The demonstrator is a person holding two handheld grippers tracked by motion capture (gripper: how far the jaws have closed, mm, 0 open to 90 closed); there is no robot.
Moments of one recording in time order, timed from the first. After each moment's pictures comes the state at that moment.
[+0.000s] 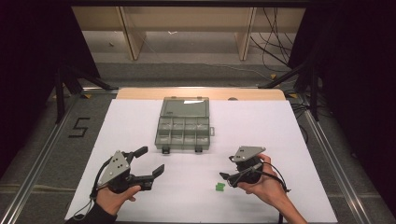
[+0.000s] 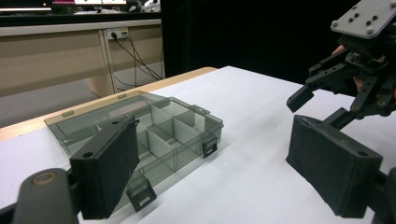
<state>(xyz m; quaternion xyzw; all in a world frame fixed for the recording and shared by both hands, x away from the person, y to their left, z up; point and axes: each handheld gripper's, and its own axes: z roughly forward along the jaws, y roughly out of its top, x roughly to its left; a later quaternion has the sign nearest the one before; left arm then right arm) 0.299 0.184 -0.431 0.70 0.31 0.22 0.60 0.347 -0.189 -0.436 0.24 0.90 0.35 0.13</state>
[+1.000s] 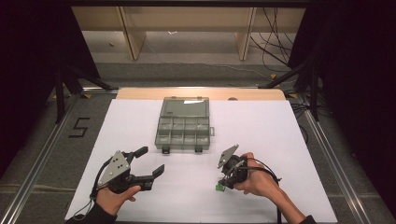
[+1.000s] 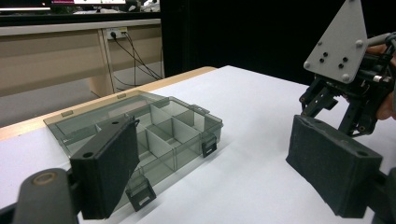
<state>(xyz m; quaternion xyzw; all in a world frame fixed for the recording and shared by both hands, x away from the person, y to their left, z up) 0.300 0.185 -0.431 0.70 0.30 0.22 0.60 0.361 -0.159 -0.449 0.17 0.96 0.20 0.05</state>
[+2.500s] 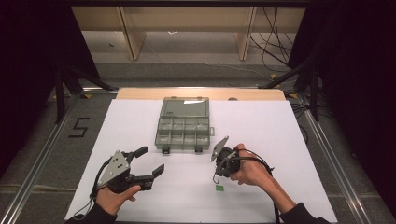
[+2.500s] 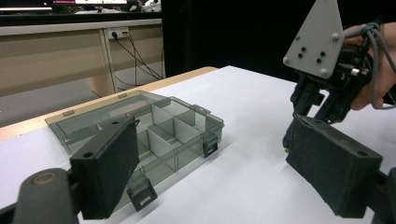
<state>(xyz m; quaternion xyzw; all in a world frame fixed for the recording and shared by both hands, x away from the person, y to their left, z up) 0.300 0.185 -0.431 0.70 0.31 0.22 0.60 0.385 -0.139 -0.436 0.14 0.97 0.18 0.04</state>
